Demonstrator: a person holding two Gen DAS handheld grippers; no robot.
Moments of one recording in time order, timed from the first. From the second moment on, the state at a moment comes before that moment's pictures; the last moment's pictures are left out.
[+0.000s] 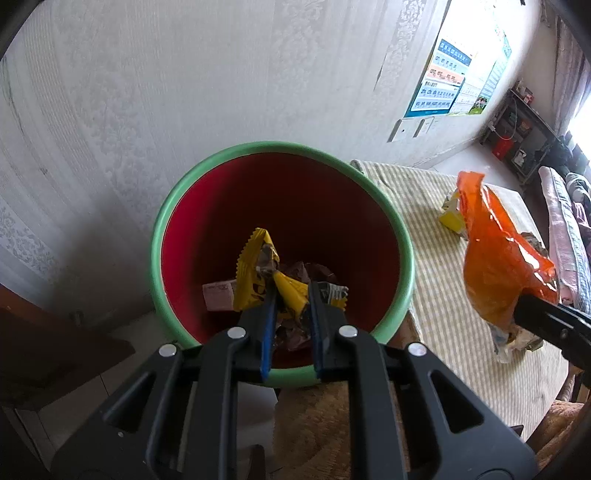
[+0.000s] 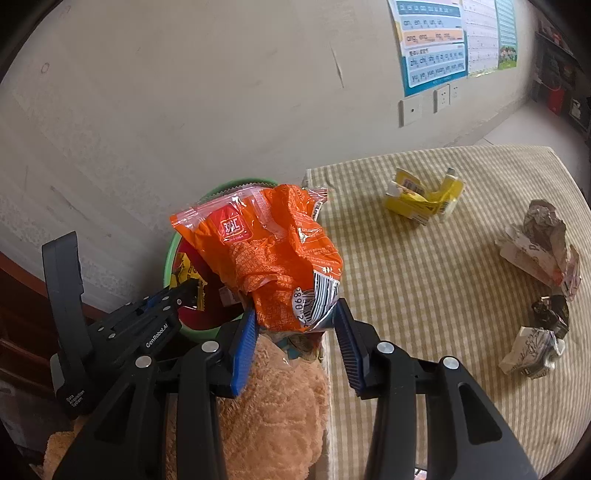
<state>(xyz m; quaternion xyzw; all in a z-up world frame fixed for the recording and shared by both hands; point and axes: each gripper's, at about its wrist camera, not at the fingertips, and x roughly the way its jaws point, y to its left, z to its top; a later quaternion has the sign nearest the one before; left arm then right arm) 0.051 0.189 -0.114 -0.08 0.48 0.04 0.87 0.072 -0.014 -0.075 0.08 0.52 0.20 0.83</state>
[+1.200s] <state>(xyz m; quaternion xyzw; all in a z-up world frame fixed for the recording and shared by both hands) 0.057 0.210 -0.133 -0.10 0.49 0.06 0.86 0.089 0.024 -0.087 0.07 0.53 0.22 0.82</state>
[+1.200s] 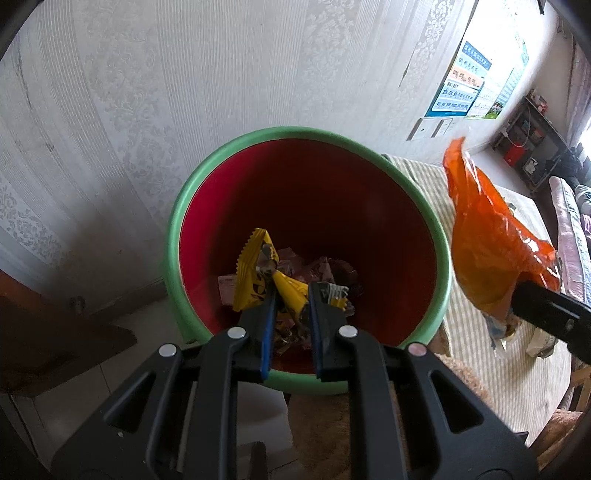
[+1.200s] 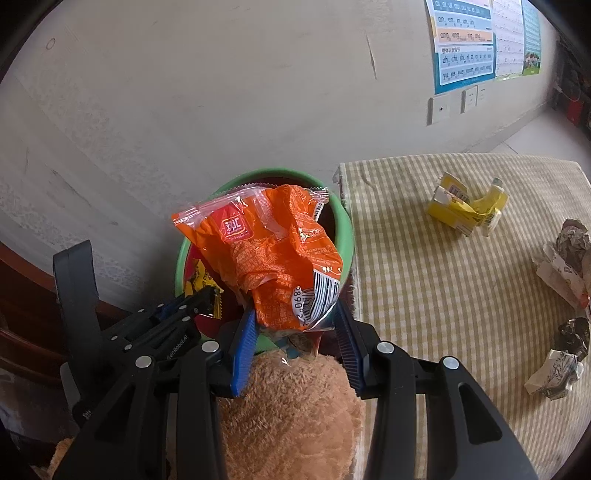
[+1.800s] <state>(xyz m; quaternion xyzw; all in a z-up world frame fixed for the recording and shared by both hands) 0.052 0.212 -0.128 -0.10 0.48 0.07 0.87 0.083 0.016 -0.082 0.10 0.51 0.24 0.82</state>
